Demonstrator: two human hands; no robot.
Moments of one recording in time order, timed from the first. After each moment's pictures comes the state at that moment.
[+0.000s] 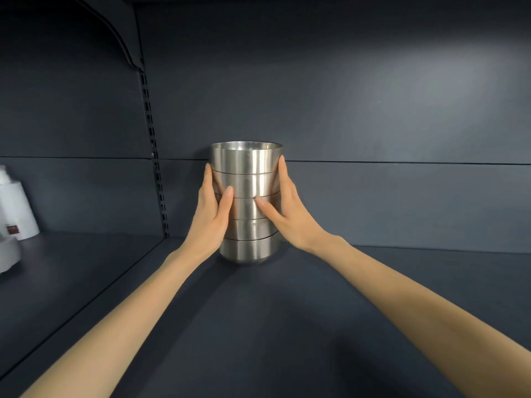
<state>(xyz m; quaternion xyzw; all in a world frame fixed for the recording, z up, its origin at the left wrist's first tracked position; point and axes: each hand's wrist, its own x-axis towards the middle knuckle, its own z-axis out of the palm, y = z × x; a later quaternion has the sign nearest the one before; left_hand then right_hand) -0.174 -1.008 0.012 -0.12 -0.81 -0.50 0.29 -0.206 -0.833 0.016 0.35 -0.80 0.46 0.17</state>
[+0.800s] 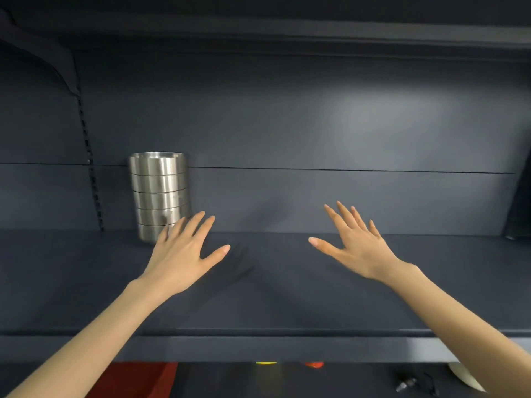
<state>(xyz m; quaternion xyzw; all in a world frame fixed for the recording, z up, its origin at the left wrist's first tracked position) -0.030 -0.849 0.002 -0.05 -0.98 0.00 0.21 -0.033 -0.531 0.021 0.10 -0.98 0.13 0.15</state>
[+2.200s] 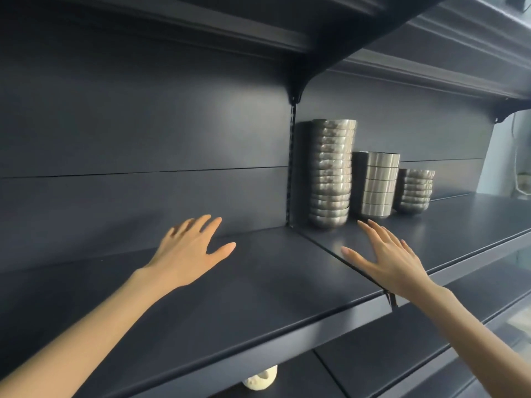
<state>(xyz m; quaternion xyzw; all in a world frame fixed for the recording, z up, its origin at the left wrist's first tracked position) -0.078 -0.340 0.019 -0.28 -0.94 -0.05 0.18 0.063 -0.026 -0.003 -0.19 -0.95 0.10 0.22</state>
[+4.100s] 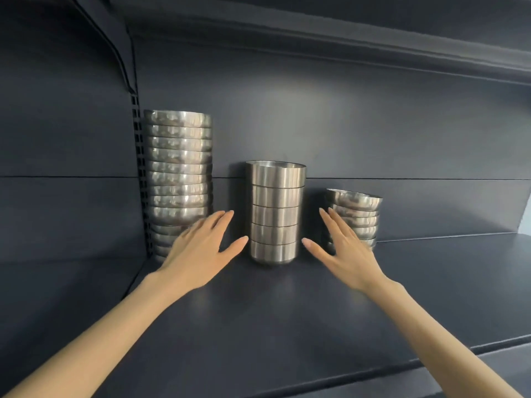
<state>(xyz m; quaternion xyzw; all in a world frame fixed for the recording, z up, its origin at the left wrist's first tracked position) -0.098 0.132 0.030 -0.21 -0.94 -0.12 0.23 -0.064 0.398 0.014 0.03 -0.95 0.21 0.24</state>
